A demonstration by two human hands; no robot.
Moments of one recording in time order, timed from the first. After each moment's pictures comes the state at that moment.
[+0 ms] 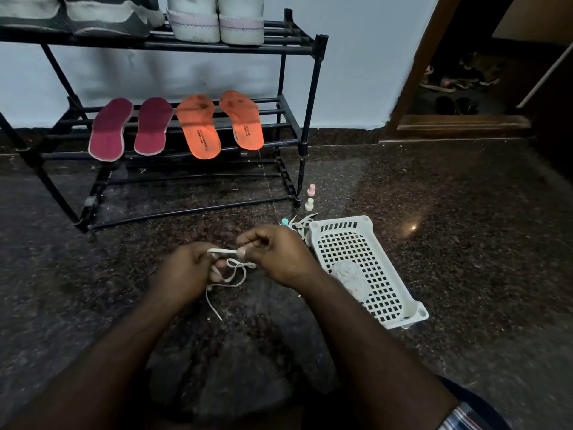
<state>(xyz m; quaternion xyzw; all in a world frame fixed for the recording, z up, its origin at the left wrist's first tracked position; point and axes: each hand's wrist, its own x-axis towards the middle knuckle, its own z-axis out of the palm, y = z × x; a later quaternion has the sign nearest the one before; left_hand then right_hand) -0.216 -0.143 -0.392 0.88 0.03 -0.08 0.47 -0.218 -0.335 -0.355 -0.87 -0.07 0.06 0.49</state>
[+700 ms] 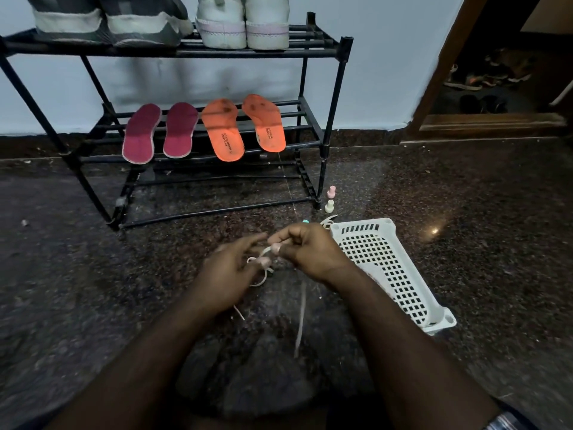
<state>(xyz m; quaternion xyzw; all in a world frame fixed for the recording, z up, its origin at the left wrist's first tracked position) -0.228 -0.154 -0.381 0.90 -0.10 -0.06 0.42 -0.215 -0.346 -0.351 -0.82 -0.05 0.10 0.56</state>
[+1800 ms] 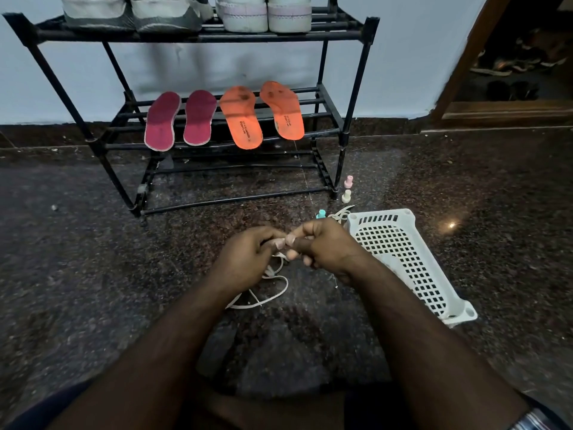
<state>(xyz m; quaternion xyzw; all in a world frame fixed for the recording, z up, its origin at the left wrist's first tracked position) -0.226 -0.157 -0.375 0.88 -0.13 -0.03 0.45 -0.221 -0.336 -0.351 -0.78 0.01 0.19 0.60</state>
